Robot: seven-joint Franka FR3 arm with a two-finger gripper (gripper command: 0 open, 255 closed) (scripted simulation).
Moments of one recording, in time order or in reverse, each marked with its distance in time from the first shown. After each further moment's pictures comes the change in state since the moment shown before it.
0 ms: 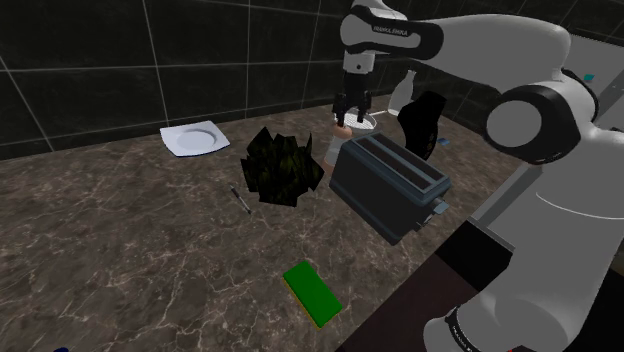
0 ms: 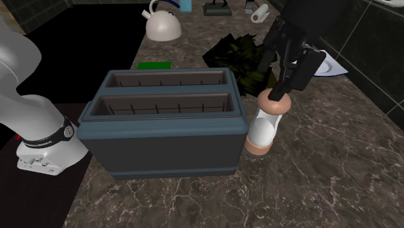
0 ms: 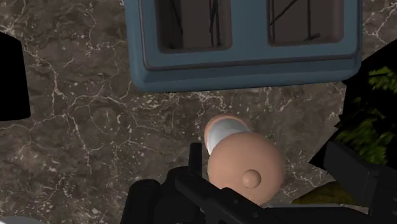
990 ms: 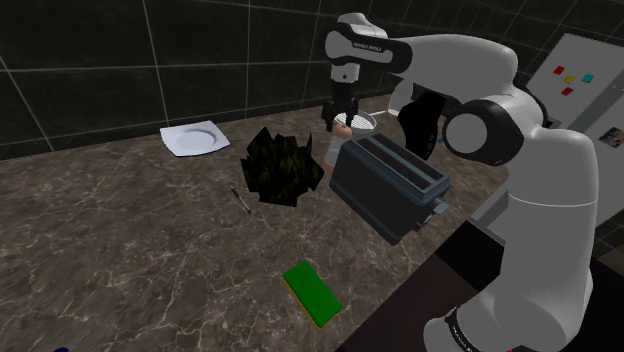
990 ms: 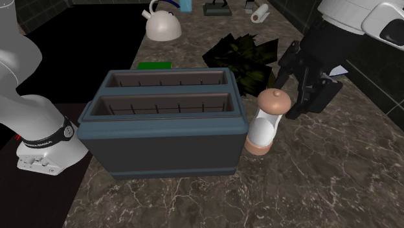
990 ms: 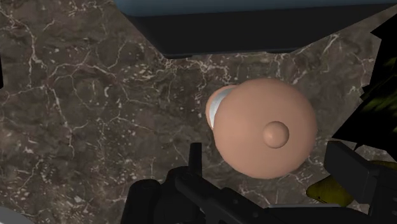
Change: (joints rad) arm -0.019 0.197 0.006 0.193 0.021 -0.005 -0.018
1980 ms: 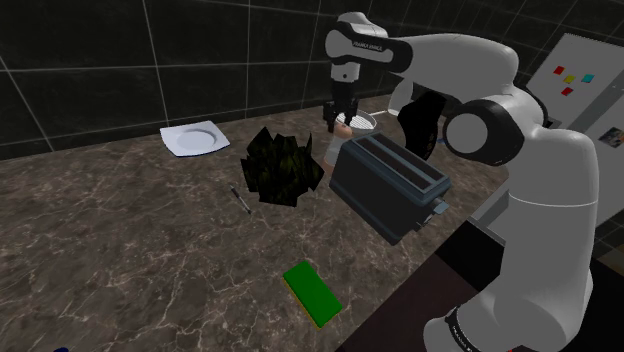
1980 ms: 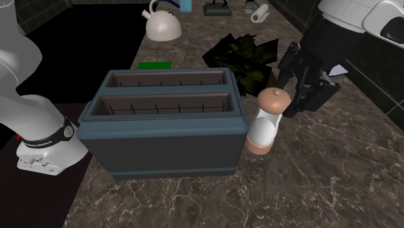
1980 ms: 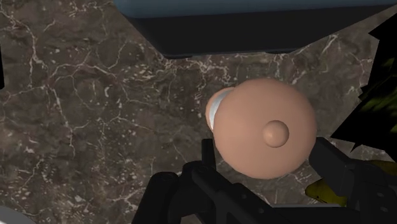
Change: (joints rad) arm 0.001 -0.002 0.000 0.002 0.000 -0.003 0.001
